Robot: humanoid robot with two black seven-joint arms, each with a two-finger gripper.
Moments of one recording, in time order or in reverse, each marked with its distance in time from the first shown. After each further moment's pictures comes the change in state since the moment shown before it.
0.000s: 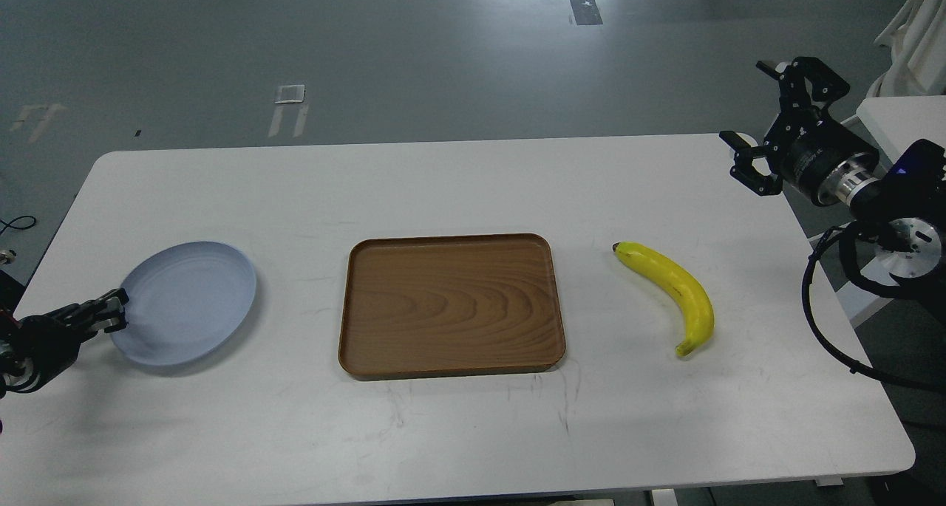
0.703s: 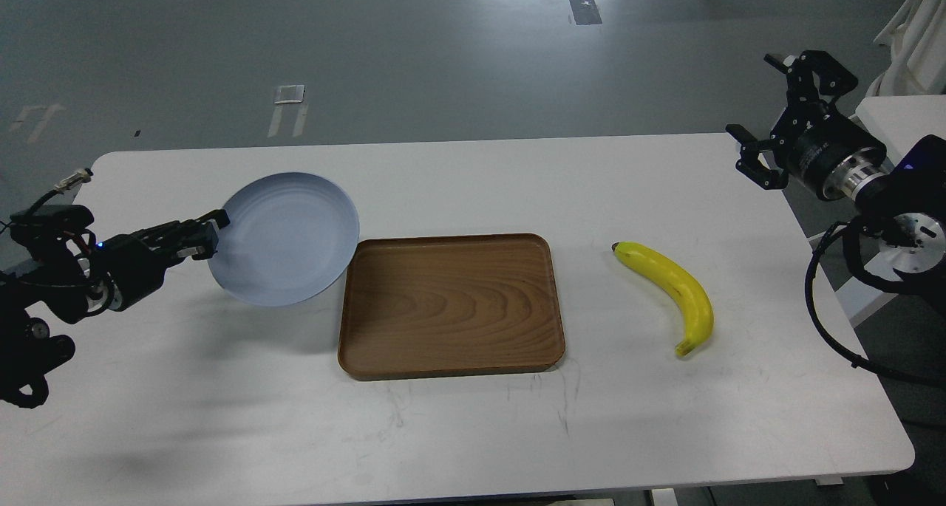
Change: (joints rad) left arm -0.216 -0.017 -0.002 -0.291 0.035 0.007 -0.079; right arm 0.003 -0.003 0.037 0.005 0.000 -0.015 -0.006
